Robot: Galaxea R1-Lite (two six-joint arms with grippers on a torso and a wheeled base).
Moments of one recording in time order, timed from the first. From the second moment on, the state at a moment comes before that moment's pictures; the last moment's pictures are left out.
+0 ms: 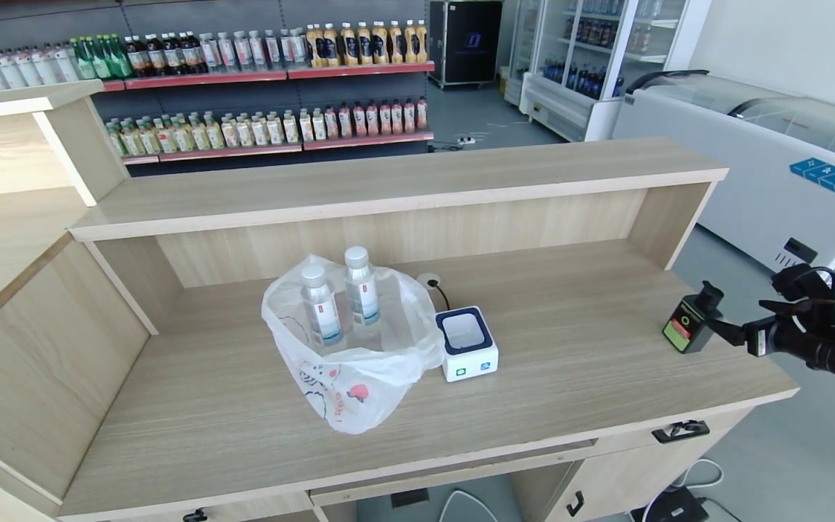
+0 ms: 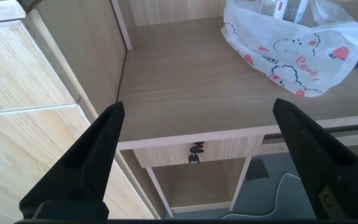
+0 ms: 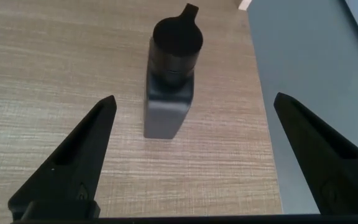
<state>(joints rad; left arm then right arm) 0.00 0.00 0.00 0.03 0.08 0.07 -0.46 2.21 -0.92 -0.99 0.51 -0.45</state>
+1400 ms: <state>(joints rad) 0.00 0.00 0.00 0.04 0.08 0.07 -0.31 2.45 -1.11 -1.01 0.50 -0.45</state>
